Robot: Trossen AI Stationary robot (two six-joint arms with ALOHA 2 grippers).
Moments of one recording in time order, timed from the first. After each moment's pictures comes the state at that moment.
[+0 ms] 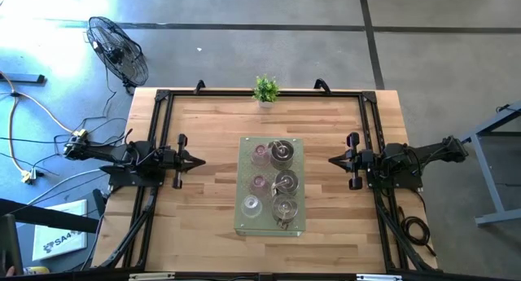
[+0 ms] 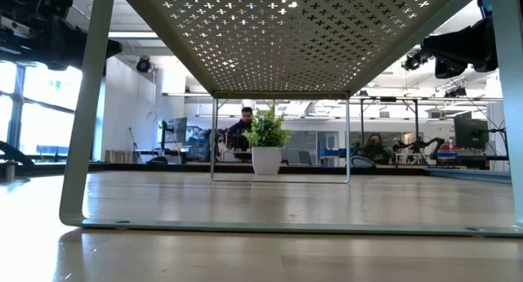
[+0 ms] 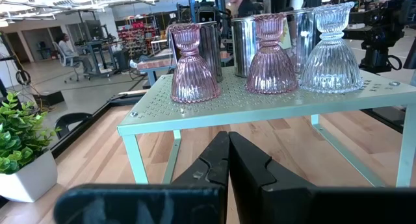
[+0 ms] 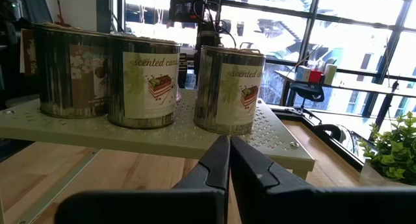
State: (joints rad) left arm -0.19 0.01 0.02 0.03 -0.17 0.12; right arm 0.22 0.01 0.01 0.08 0.23 -0.13
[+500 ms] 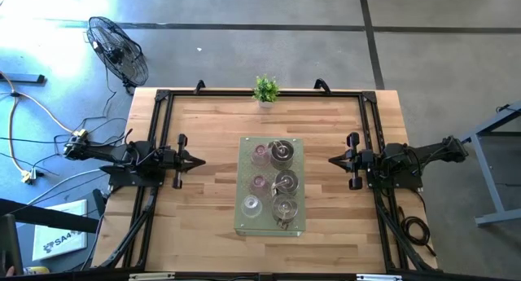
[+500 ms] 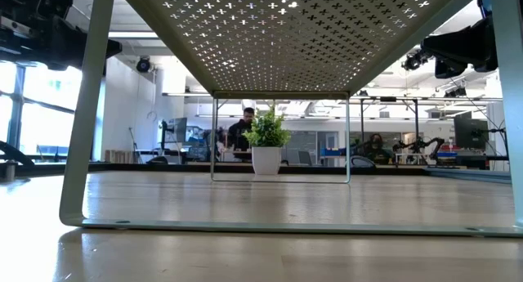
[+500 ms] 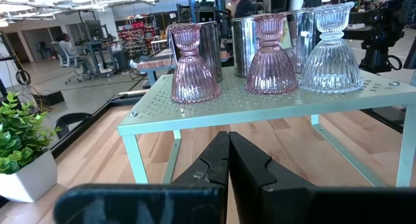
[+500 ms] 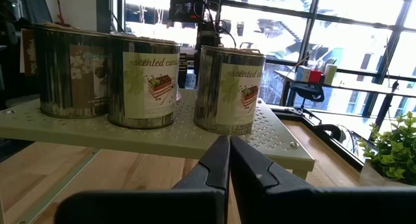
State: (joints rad) left arm -0.19 0.01 0.02 0.03 -0.17 0.12; right arm 0.22 0.01 0.01 0.08 0.23 -0.13
